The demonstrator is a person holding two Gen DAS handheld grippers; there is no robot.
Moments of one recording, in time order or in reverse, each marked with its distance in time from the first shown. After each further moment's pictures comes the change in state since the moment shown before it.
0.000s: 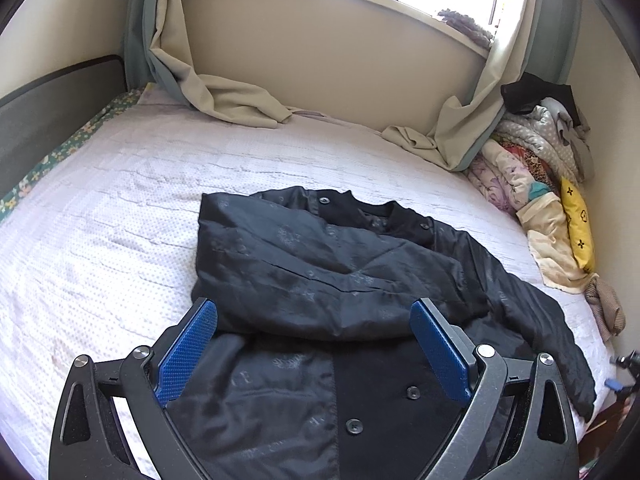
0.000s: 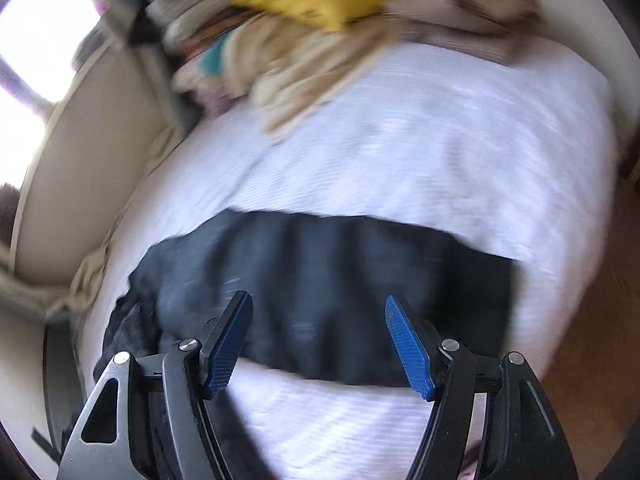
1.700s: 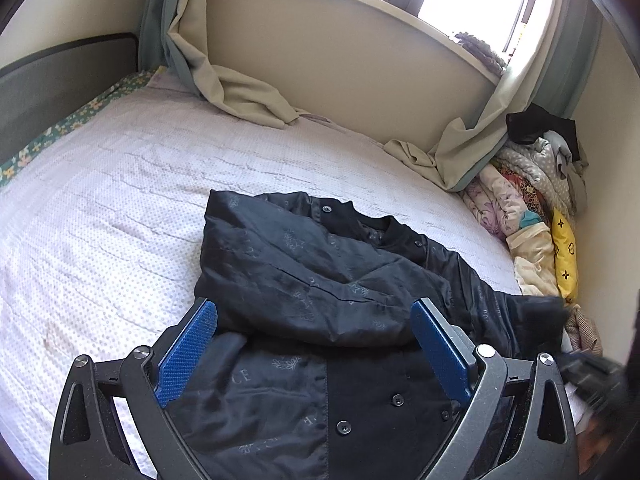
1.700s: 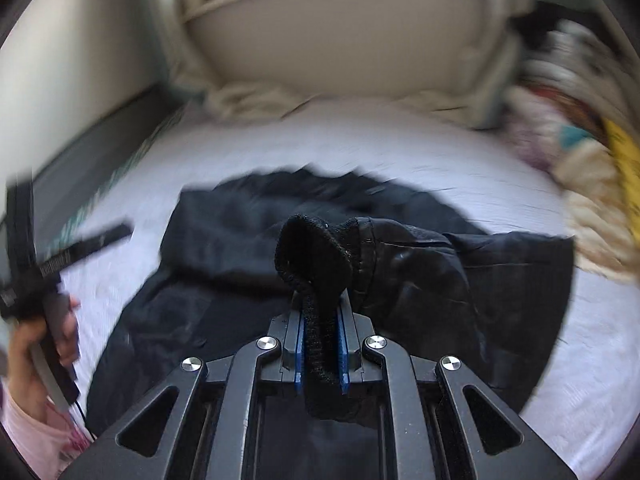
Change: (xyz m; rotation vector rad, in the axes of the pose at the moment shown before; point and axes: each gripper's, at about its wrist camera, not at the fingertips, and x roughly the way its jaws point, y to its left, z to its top) left arm -0.009 0.023 0.009 -0.120 -0.001 -0.043; right arm 0.027 0.359 -0.199 -1.039 0.065 0.263
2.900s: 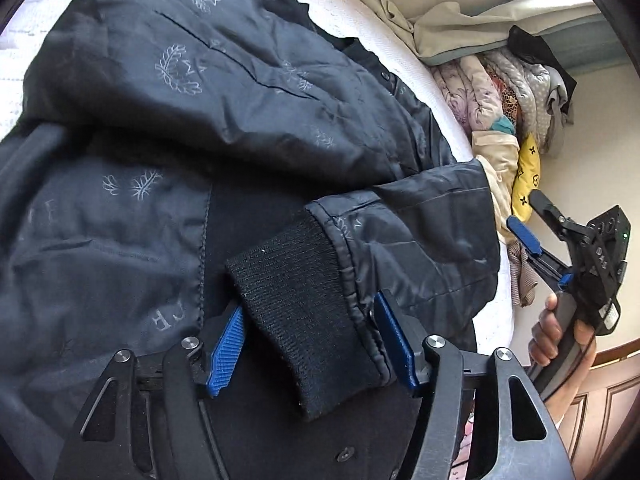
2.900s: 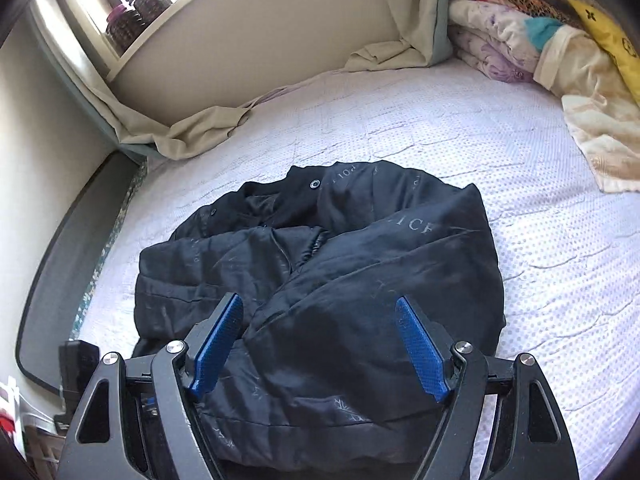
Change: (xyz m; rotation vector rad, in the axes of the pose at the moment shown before) left arm 0.108 -0.030 -0.088 -0.143 0.562 -0.277; right arm 0.053 -0.141 0.001 0.390 0.010 0.108
